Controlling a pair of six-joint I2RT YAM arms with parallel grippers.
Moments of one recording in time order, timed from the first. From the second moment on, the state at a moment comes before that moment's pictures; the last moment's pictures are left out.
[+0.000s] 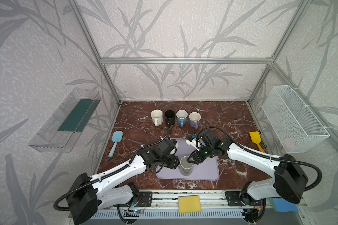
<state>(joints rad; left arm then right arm) -0.84 1.13 0.74 -0.63 0.18 -0.54 0.76 1.42 0.90 -0.48 -0.52 0.19</state>
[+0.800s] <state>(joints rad) -0.92 1.16 0.75 -0.59 0.19 -0.51 0.66 1.44 0.99 -0.57 -0.53 0.10</state>
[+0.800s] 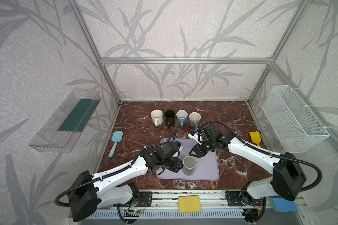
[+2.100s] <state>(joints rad) -0.96 1.30 0.80 -0.43 0.16 -0.26 0.57 1.16 0.94 -0.58 -0.52 0.17</state>
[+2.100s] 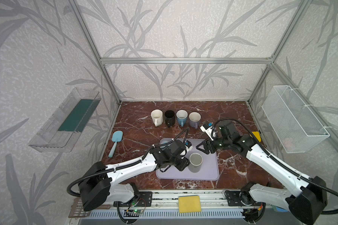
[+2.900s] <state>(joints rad) -0.96 1.36 0.77 -0.36 0.12 -0.04 0.56 1.12 0.93 -0.58 -0.51 0.17</state>
